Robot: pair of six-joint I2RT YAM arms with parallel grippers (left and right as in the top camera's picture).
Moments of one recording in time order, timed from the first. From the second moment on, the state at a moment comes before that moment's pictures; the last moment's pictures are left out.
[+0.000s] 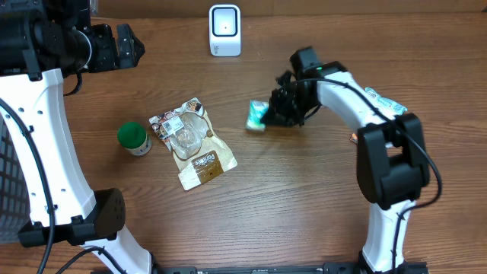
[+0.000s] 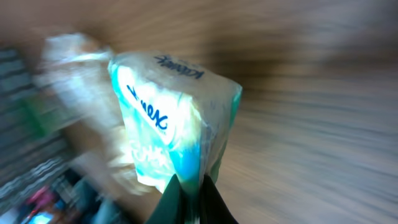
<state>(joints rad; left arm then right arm) 0.11 1.90 2.58 -1.69 0.14 -0.07 0.28 2.12 1.60 -0.83 -0.75 0.43</state>
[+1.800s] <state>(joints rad) 0.11 1.90 2.58 -1.69 0.15 -0.07 0.58 2.07 2.16 -0.51 0.41 0.15</state>
